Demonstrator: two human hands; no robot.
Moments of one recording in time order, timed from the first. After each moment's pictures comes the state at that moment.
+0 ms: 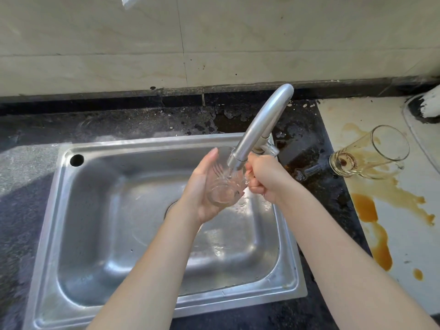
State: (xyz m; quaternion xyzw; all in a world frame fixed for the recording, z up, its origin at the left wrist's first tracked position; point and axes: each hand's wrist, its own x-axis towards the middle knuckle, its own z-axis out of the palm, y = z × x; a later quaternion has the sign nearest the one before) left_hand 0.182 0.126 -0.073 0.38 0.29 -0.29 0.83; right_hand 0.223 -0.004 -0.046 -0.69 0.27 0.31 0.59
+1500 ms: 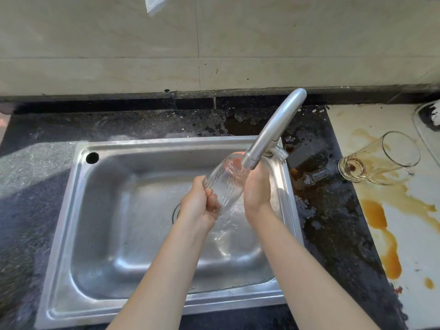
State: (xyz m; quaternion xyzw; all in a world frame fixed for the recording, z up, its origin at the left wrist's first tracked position) left_hand 0.163 0.131 -0.076 0.33 0.55 -0.12 0.76; right_hand 0.186 0.044 -0.057 -0.66 0.18 0.08 0.73
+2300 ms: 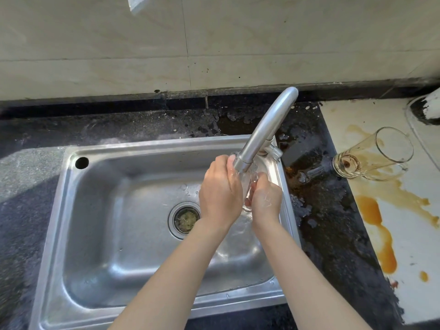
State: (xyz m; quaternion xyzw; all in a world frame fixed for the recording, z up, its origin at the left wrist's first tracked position) left_hand 0.165 0.093 -0.063 0.86 0.16 0.05 0.48; right_hand 0.173 0.017 -0.081 -0.68 0.36 0.06 0.64
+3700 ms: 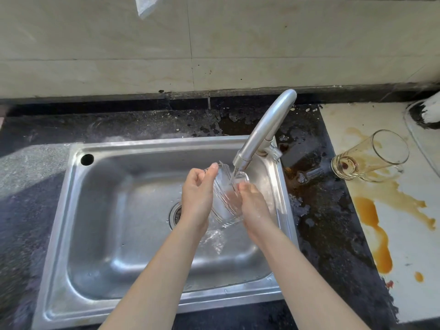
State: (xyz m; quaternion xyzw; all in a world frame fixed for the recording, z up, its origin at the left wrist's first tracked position) left_hand 0.155 0.127 -0.087 0.59 0.33 -0.04 0.74; right_hand 0.154 0.018 -0.081 -0.70 0.23 0.24 0.63
